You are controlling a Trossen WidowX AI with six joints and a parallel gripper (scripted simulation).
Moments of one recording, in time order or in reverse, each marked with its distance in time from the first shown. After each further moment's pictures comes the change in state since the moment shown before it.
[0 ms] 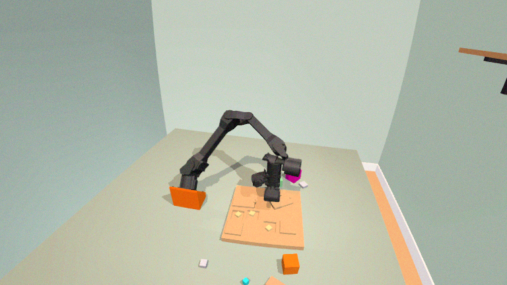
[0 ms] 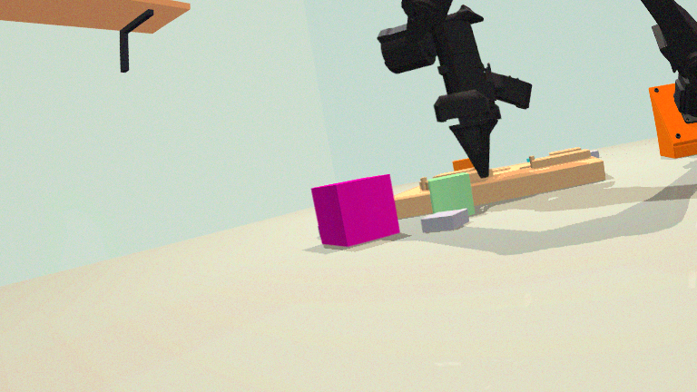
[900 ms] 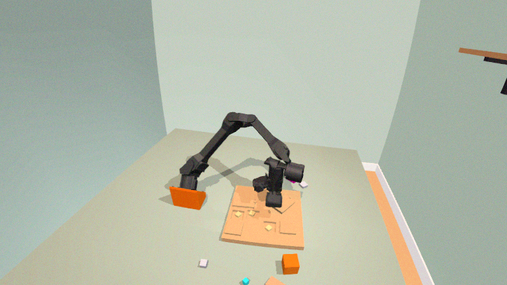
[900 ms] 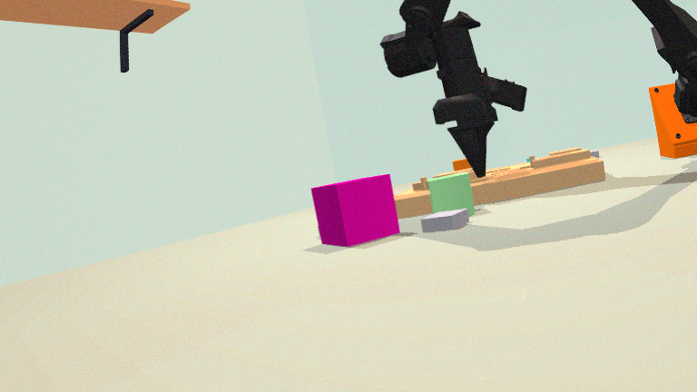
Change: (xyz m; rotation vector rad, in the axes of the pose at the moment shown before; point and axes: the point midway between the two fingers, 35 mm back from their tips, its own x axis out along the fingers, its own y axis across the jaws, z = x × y) arm 0.000 0.028 -0.008 0.000 0.000 0.002
